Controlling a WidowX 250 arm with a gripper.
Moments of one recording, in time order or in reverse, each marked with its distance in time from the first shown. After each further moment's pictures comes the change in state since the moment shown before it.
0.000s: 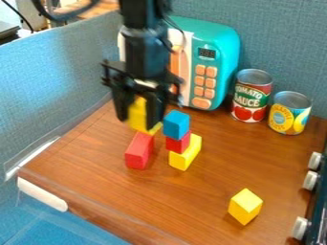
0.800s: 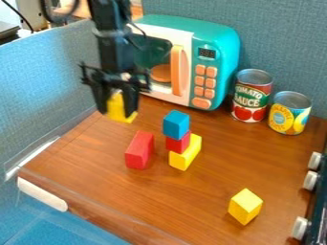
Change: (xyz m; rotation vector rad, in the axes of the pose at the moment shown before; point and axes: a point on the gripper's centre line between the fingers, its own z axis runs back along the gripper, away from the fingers) arm 0.042 0.050 -0.046 -0.048 0.082 0.152
